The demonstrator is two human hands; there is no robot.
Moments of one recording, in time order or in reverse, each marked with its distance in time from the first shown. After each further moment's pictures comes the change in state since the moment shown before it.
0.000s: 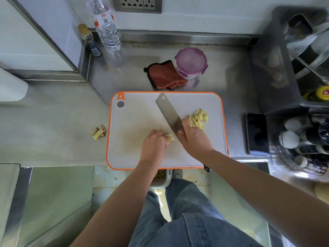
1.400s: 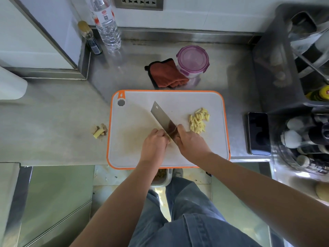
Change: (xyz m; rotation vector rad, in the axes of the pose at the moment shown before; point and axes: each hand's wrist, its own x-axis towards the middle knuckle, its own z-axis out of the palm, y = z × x) left_hand -0.003 -0.006 0.007 -0.078 0.086 0.017; right_hand -0.005 -0.006 0.014 -0.117 -0.108 -0.025
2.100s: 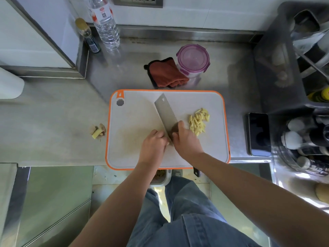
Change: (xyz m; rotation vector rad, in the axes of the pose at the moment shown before) left_hand 0.001 -0.004 0.003 0.008 0.011 0.045; right_hand 0.014 -0.012 0.005 0.163 0.046 0.157
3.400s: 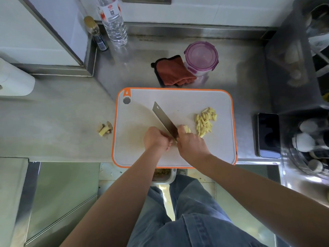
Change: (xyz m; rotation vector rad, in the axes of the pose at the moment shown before) left_hand 0.029 0.006 -0.019 -0.641 -0.266 -0.927; right_hand -0.007 -0.001 0.004 -0.297 -0.060 -0.143
